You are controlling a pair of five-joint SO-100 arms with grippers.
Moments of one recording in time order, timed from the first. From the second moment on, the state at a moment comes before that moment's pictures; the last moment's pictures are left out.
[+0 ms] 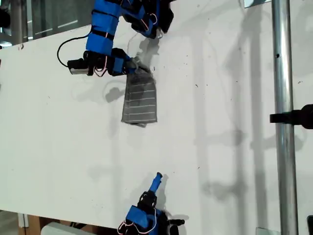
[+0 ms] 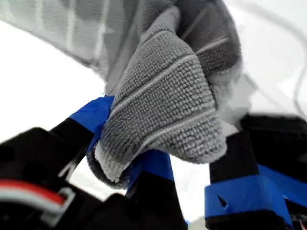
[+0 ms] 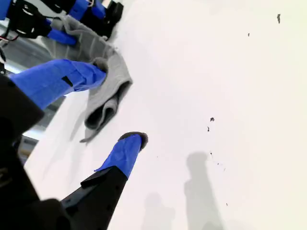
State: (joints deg) arm 0 4.7 198.6 171.9 69.3 -74.7; arm 1 20.6 104.8 101.7 98.8 68.0
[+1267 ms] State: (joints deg) arm 0 5.3 198.6 178.1 69.5 -80.9; arm 1 25.4 125.6 125.6 66.8 65.5
